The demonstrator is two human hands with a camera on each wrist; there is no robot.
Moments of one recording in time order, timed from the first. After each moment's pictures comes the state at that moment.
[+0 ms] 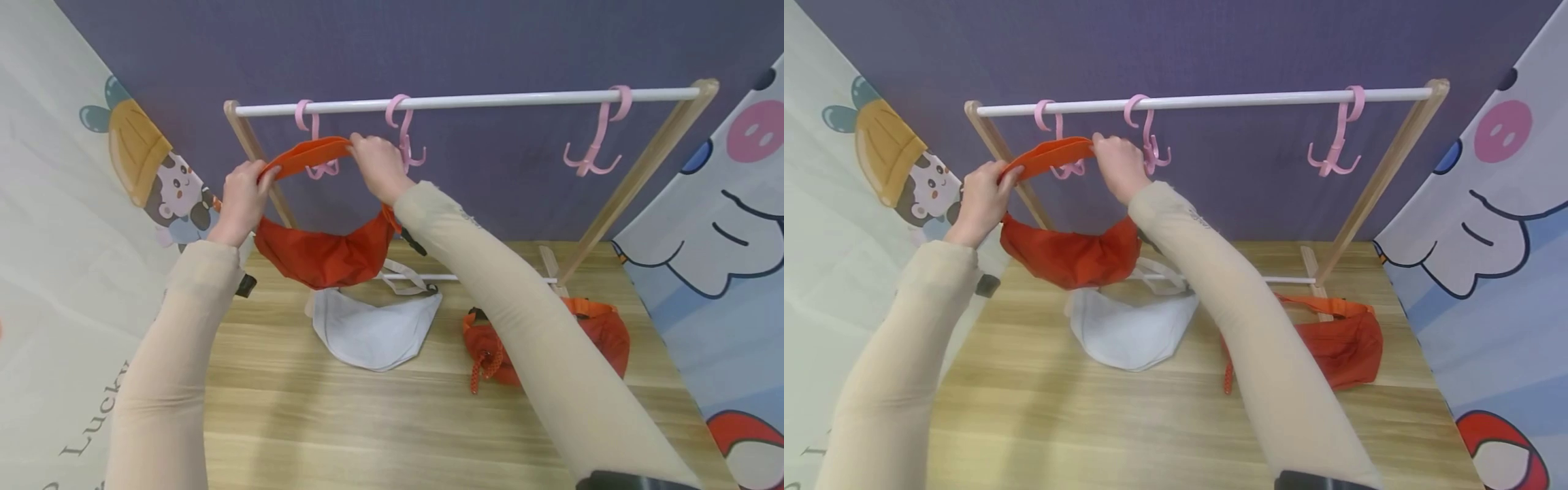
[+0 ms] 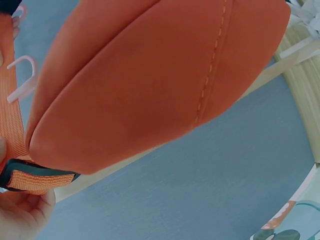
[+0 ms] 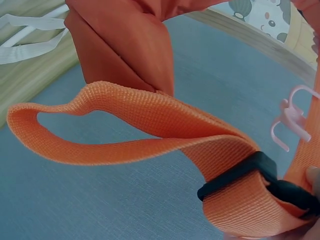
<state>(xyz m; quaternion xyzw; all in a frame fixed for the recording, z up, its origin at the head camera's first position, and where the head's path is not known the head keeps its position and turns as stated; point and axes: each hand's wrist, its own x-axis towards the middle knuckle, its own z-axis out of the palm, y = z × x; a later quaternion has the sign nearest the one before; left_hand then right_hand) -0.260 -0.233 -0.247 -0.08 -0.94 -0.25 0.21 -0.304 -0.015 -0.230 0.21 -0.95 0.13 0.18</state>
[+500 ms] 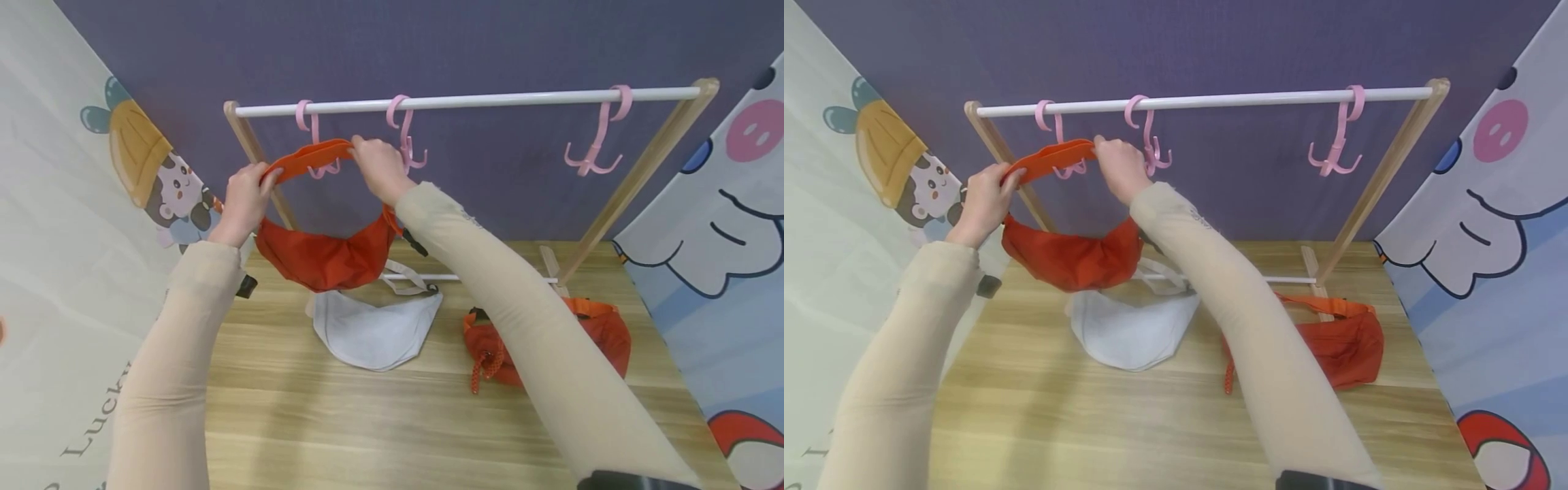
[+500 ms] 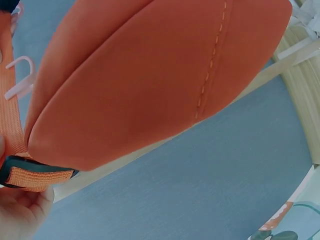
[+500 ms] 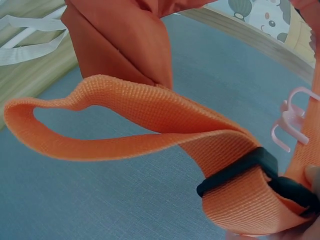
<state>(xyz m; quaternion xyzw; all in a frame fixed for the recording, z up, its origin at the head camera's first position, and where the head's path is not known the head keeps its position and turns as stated) -0.265 -0.236 -0.251 -0.10 -0.94 -0.23 0.23 -0.306 -0.016 -0.232 0.21 -0.95 0.14 0.17</state>
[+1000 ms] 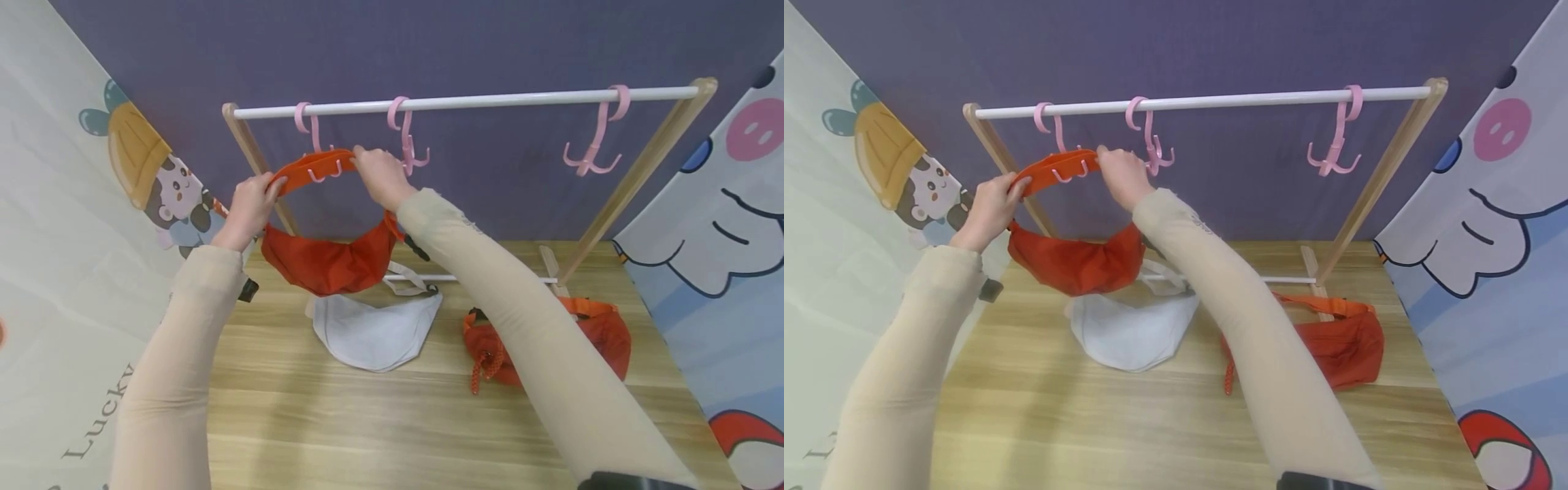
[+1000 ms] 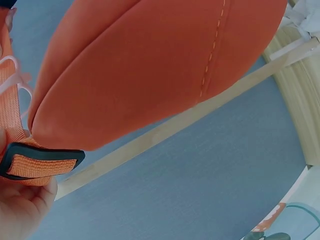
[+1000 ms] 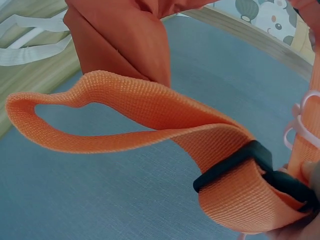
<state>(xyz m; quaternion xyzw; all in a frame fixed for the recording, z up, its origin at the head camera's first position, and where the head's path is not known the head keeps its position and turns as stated) -0.267 -0.237 -0.258 -0.11 -0.96 -0.22 0.17 -0.306 -0.012 -0.243 0.23 -0.96 0.14 0.13</state>
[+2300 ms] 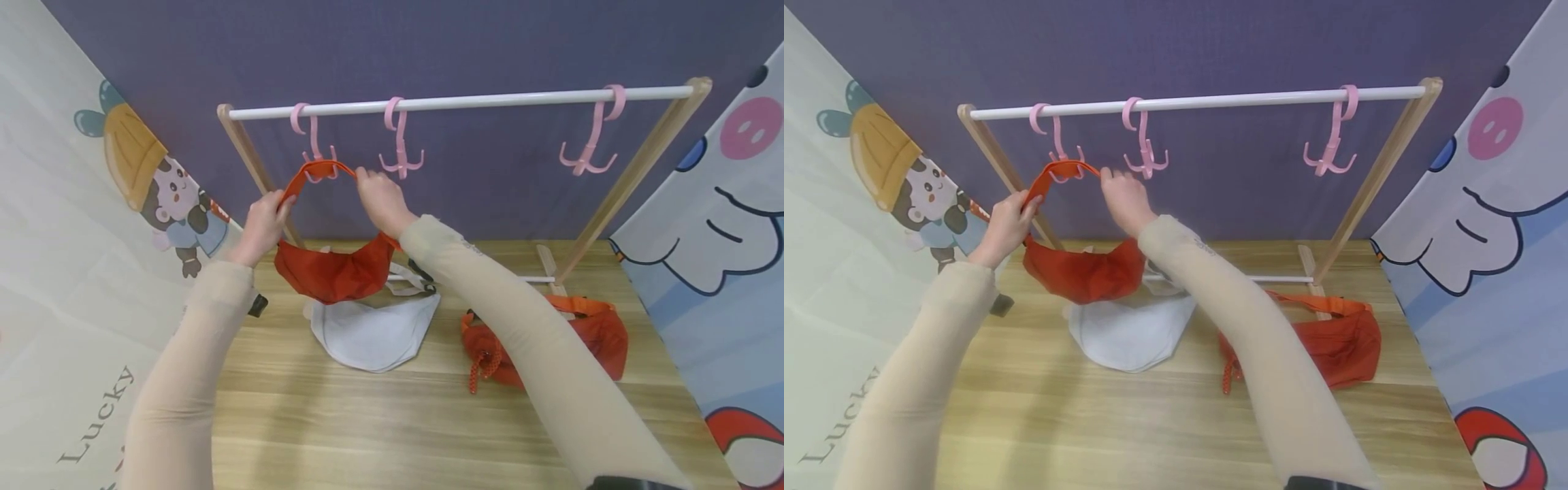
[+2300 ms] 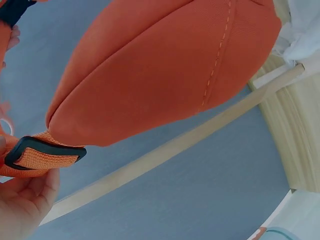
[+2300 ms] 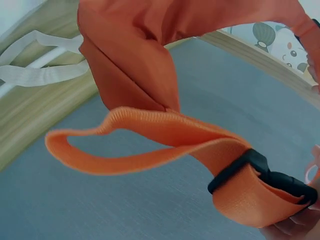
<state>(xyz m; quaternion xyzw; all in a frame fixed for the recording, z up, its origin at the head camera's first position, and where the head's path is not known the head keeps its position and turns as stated) -0.264 -0.227 -0.294 -0.13 -0.94 -0.25 0.20 -0.292 -0.011 -0.285 0.23 -0.94 0.14 0.21</state>
